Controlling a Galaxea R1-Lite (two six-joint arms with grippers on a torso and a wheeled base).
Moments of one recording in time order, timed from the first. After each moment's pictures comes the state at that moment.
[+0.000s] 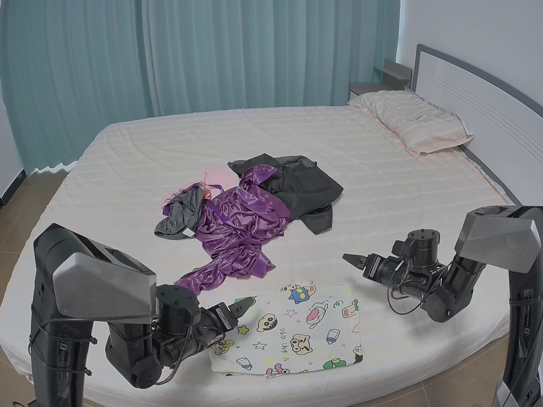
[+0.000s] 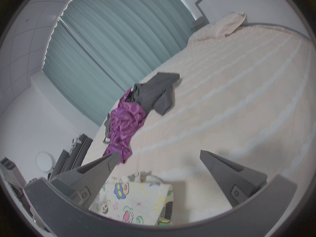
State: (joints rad) left arm -0.53 2.38 -0.39 -1.53 0.03 -0.85; right arm 0.30 2.36 -0.73 -1.21 0.15 0.61
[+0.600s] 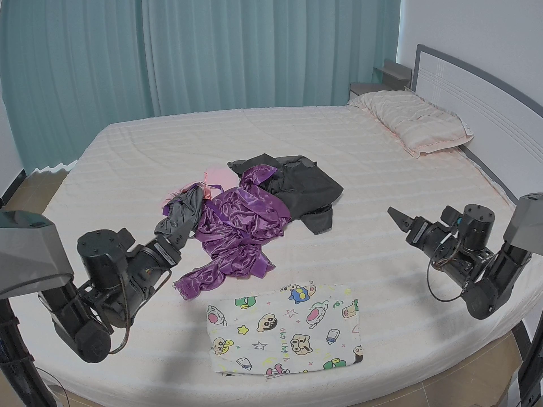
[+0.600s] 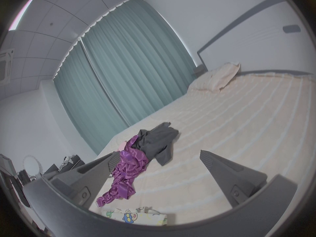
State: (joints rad) left arm -0.36 2.02 -0.35 -1.55 0.16 -0.68; right arm 0.22 2.09 -0.52 -1.46 0.02 0.52
